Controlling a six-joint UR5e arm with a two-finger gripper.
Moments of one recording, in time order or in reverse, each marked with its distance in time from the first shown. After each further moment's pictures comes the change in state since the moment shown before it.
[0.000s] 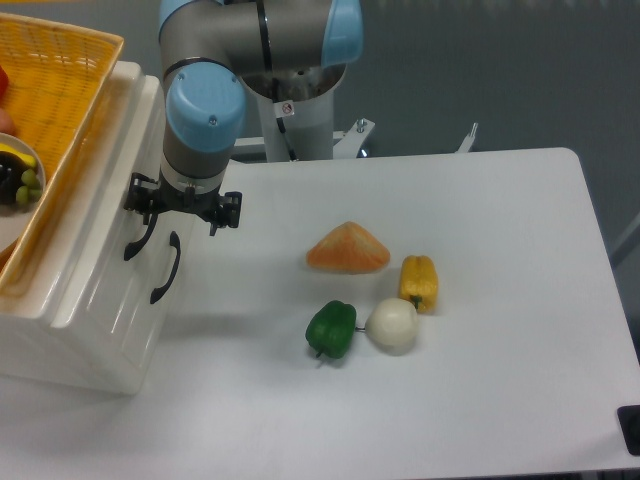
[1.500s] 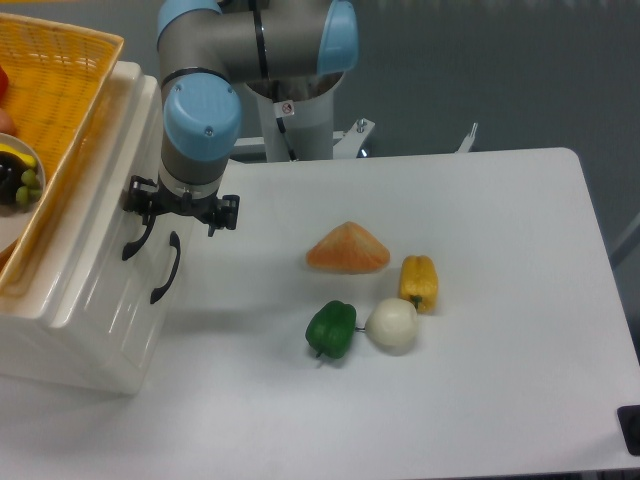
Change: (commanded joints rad) arm 0.001 -0.015 -0.017 0.009 0.009 0.008
